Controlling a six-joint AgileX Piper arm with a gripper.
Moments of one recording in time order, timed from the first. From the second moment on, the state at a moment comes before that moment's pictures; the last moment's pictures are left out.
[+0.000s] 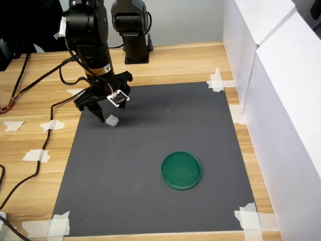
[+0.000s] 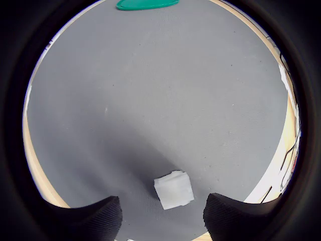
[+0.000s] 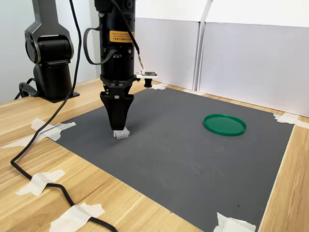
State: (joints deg) arm -4.8 93.4 -53.9 -5.8 45.6 -46.0
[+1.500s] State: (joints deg) arm -6.7 97.0 -54.0 -4.8 42.7 -46.6
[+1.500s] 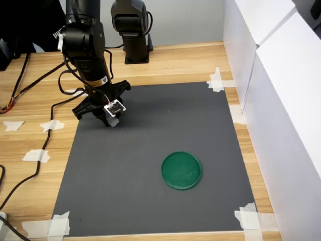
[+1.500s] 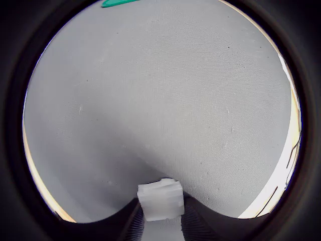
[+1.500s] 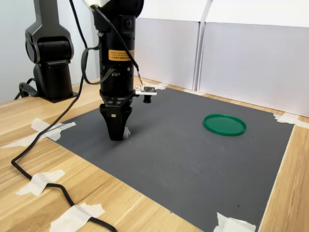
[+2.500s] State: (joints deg) arm 12.8 101.8 -82.4 0.8 60.1 -38.5
